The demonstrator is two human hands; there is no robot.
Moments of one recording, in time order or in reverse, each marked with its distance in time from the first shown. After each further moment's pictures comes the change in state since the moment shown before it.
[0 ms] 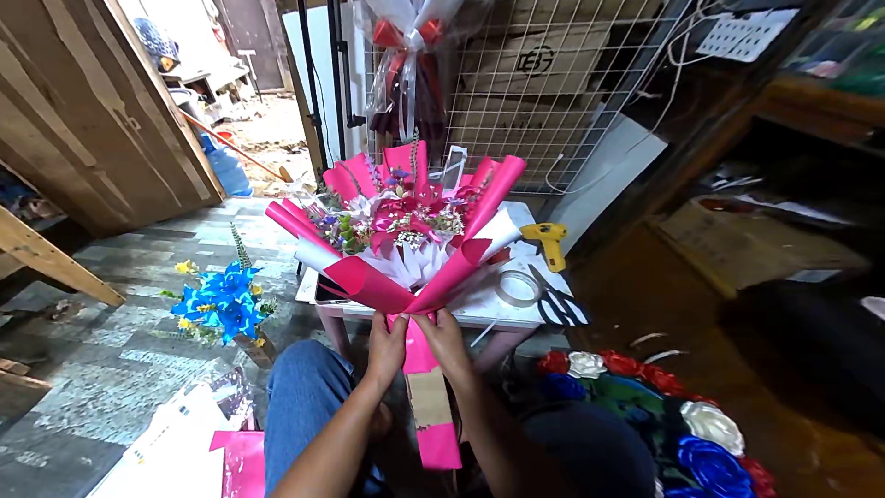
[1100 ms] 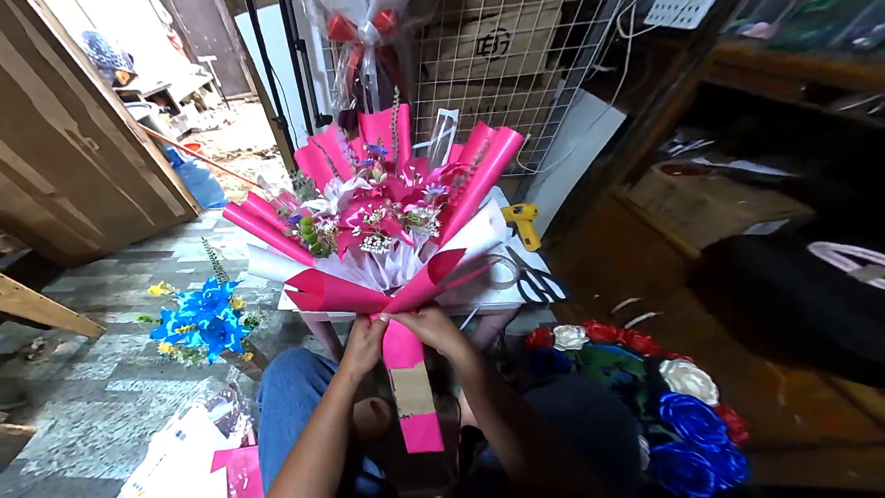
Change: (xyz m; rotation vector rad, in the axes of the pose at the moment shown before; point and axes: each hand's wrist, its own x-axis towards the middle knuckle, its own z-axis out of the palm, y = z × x) left_hand 0.007 0.004 -0.024 0.139 -0.277 0.226; right_hand 0.005 -0.031 -0.020 -0.135 -0.239 0.054
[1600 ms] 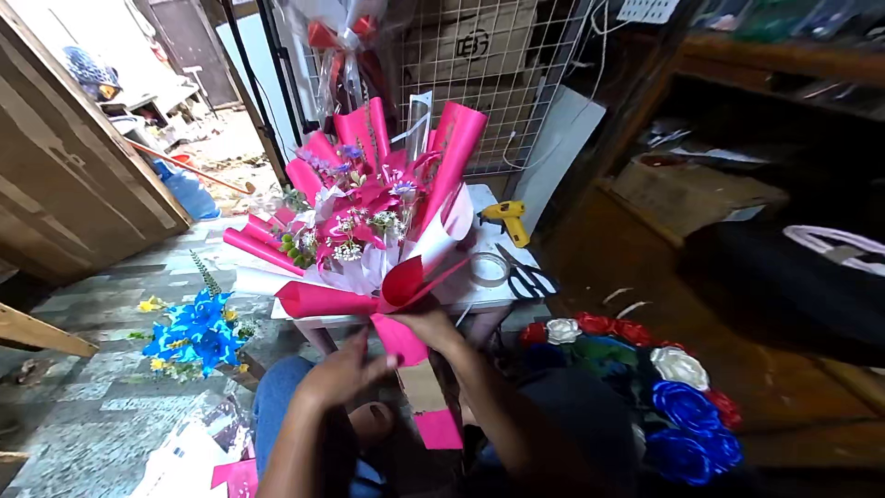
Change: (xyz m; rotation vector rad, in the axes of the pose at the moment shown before) left_hand -0.013 0.062 -0.043 0.634 -0.550 -0.292; right_hand -0.003 -0.008 -0.006 0.041 0.112 -0.019
